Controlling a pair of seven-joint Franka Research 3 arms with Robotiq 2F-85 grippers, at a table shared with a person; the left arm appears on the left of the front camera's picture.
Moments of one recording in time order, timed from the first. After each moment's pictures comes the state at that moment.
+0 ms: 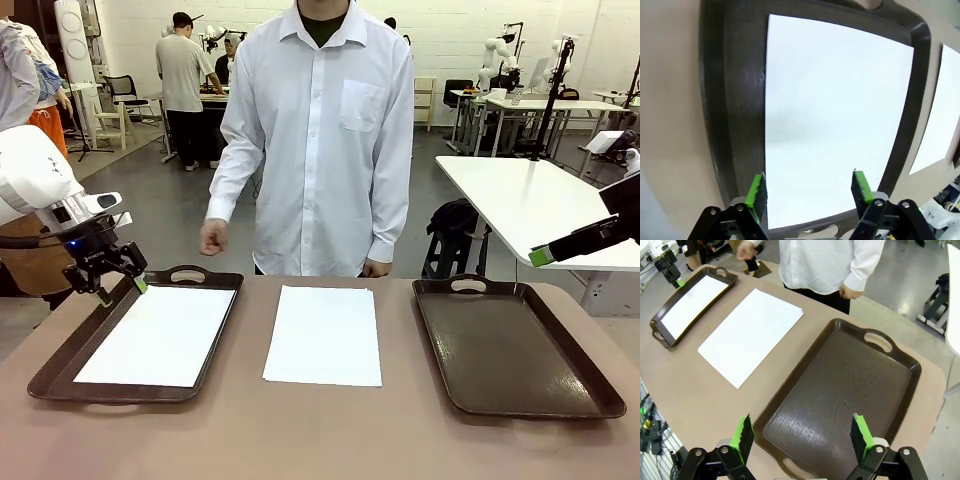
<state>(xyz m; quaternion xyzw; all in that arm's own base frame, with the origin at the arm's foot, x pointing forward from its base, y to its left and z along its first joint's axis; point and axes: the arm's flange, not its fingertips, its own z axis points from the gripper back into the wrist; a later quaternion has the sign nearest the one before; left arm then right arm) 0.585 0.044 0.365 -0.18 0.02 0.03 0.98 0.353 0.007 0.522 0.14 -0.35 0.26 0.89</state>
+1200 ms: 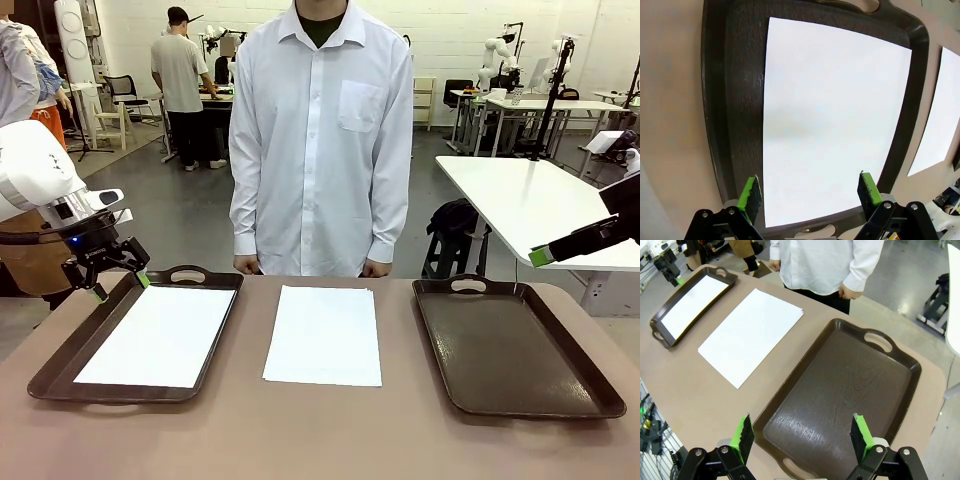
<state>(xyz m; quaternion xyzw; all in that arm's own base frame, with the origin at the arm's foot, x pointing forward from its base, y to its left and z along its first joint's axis) 0.584 0.039 0.371 -0.17 0.02 0.04 0.98 0.353 0.007 0.522 0.14 -0.35 0.26 0.89</state>
